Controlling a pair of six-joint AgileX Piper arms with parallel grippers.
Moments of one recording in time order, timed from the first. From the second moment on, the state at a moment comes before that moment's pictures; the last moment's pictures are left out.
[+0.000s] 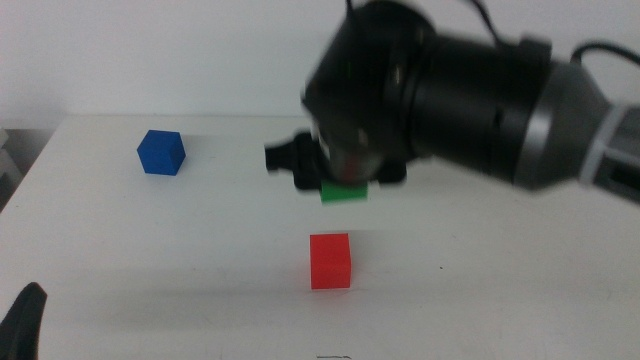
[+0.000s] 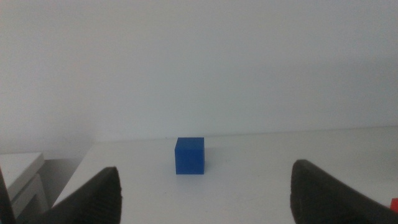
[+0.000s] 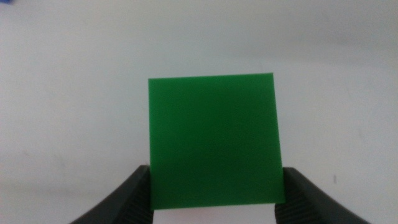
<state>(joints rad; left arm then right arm) -0.08 -0.01 0.03 -0.02 0.00 0.02 0.94 1.84 -1.70 -0.51 1.11 0.98</state>
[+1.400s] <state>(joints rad) -0.08 -0.01 0.03 -0.02 0.00 0.02 0.98 1.99 -1.59 -0.56 1.03 1.21</state>
